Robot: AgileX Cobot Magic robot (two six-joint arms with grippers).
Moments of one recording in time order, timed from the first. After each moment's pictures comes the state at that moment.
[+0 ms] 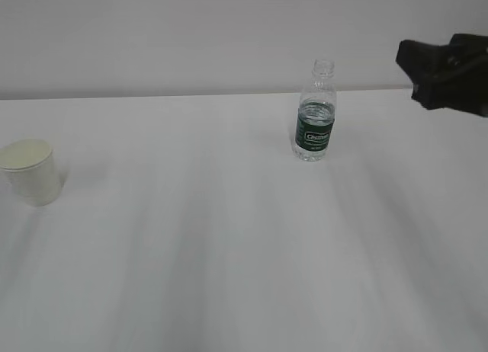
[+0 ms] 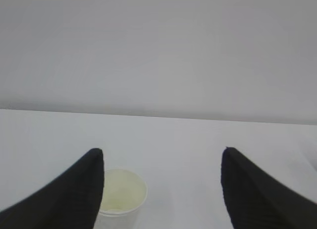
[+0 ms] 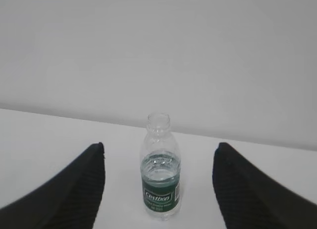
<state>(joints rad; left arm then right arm) -0.07 0.94 -0.36 0.04 -0.38 -0.22 0.24 1.25 -0.55 -0.06 -0.50 0.05</state>
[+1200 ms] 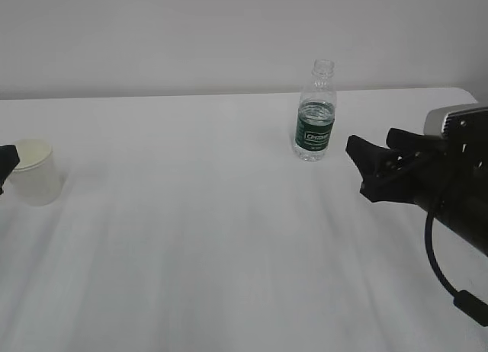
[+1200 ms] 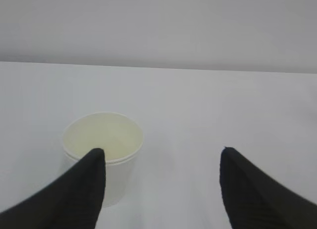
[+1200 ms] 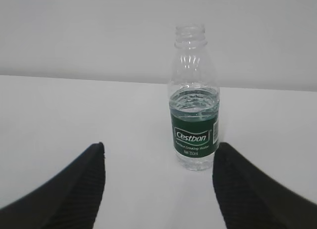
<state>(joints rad) -0.07 1.35 -0.24 0.08 -0.78 -0.22 0.24 1.74 -0.41 -0.14 -1.12 0.13</state>
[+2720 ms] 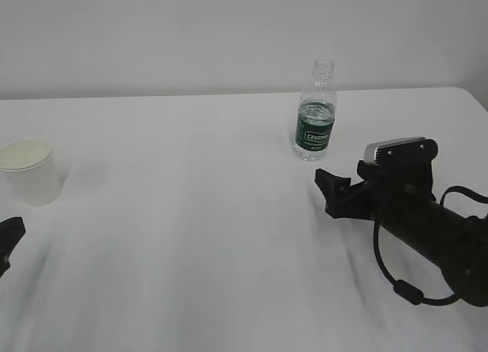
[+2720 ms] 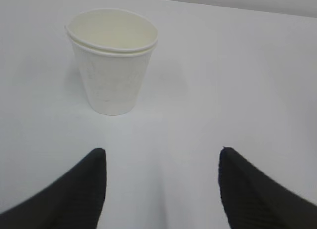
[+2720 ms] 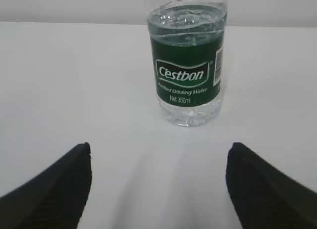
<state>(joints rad) -0.07 1.64 -0.05 0.06 -1.14 -0.22 0.24 2.12 -0.63 -0.12 -1.14 0.10</state>
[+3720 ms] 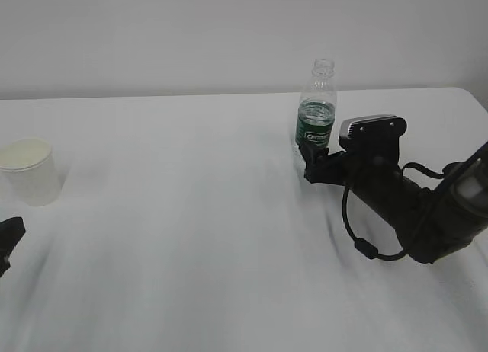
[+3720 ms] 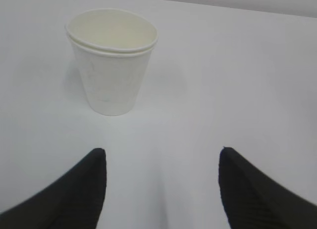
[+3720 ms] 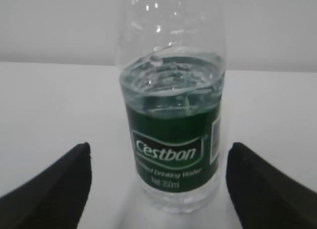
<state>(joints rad) -0.07 1.64 -0.05 0.06 -1.14 -0.22 0.24 2.28 -0.91 -0.09 -1.14 0.09</state>
